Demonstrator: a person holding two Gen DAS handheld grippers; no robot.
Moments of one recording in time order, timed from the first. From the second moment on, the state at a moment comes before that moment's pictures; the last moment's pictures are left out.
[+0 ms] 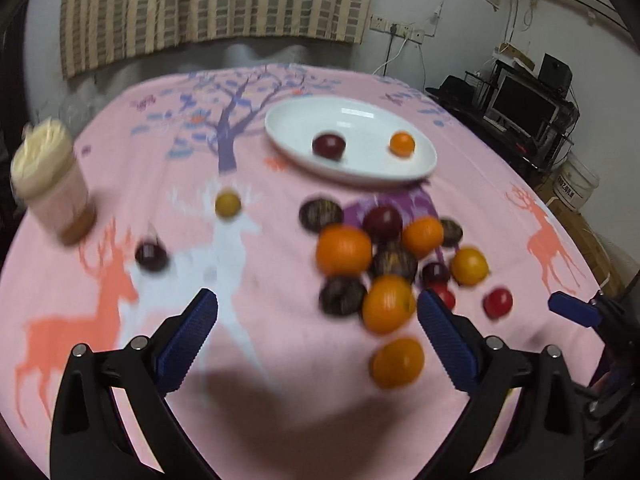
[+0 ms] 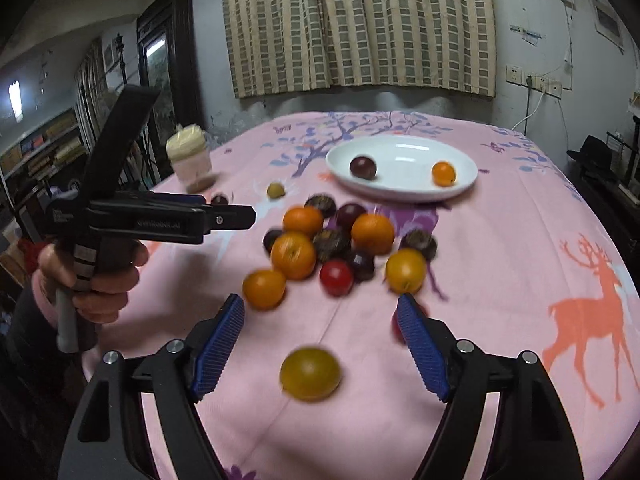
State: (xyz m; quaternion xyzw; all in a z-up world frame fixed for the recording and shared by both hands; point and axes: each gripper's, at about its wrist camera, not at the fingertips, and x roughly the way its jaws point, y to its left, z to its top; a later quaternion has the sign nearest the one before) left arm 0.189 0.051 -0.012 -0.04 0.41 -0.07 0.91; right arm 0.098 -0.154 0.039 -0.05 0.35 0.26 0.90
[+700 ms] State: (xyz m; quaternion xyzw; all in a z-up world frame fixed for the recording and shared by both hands) left arm 0.153 0.055 -0.039 -0.02 0.41 -0.06 0.91; right arm 0.099 -0.137 -0.007 -0.06 0.45 0.24 0.86
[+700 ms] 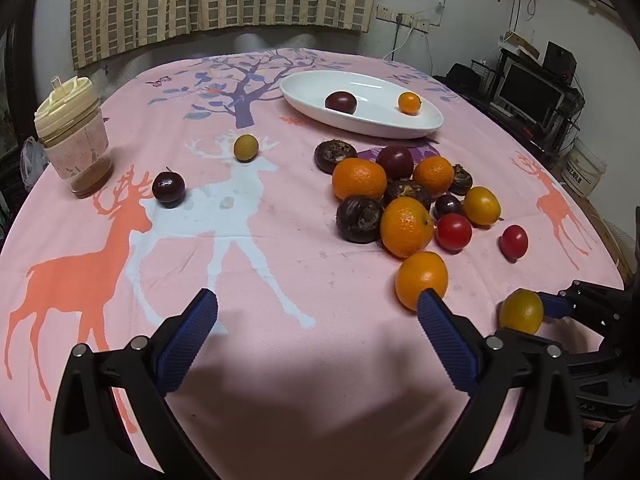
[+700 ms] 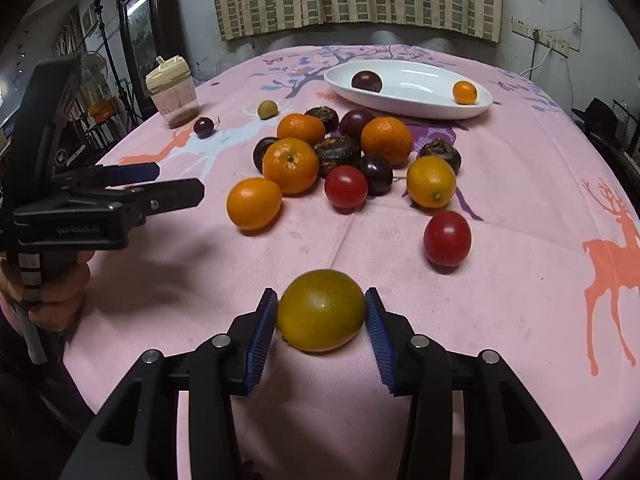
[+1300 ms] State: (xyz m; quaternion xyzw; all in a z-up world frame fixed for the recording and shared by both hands) left arm 0.173 -0.002 -0.039 0.02 0.42 -0.13 0.90; right arm 0.112 -0.166 -0.009 0.05 0.45 0.24 0.86
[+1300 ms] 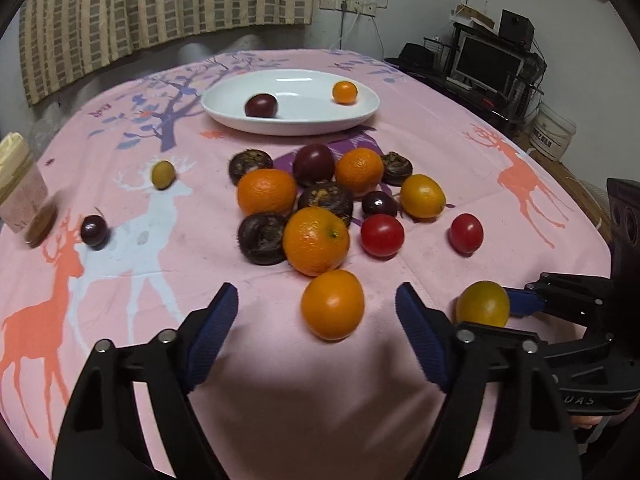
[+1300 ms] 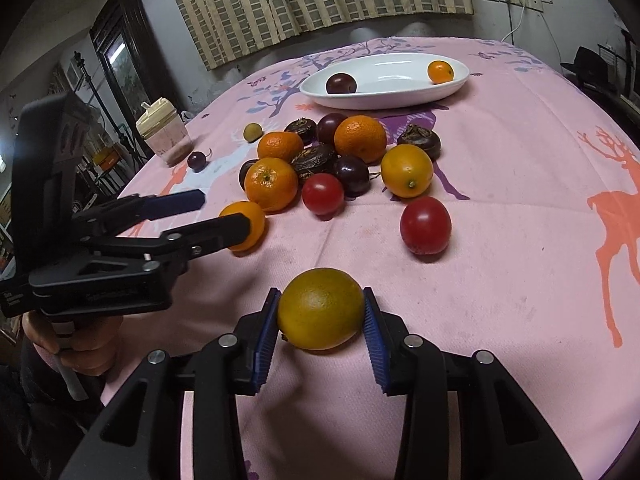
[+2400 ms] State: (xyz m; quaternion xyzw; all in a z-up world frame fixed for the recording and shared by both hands) left arm 0.303 0.017 0.032 0.03 0.38 -0.14 0.91; right arm 0.273 -0.155 0.053 0.04 0.40 0.23 0.89
